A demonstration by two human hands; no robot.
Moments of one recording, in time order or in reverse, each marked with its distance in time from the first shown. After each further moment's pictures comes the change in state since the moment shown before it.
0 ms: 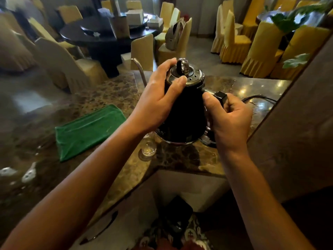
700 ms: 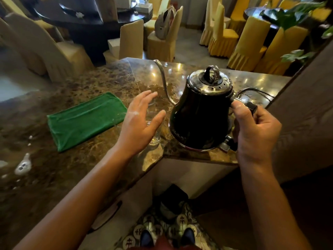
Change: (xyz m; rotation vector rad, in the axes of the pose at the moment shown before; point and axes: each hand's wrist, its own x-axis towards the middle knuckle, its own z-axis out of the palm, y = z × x) left_hand -0.082 -0.096 -0.028 0.244 0.103 -0.012; right_hand -0.048 -0.022 -0.009 -0.099 0.178 0.095
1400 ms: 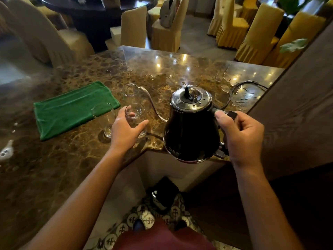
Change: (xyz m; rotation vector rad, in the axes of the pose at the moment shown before) left_hand -0.026 -0.045 0.074 -0.015 0.063 -0.503; right_hand 0.019 0.038 -0.056 -0.130 -0.201 0.079
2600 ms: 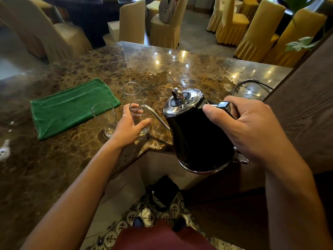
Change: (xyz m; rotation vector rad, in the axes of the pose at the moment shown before) left_hand 0.024 -0.007 -0.002 -0.153 -0.276 0.033; right_hand 0.017 -0.068 -0.002 -0.511 -0.414 -0.123
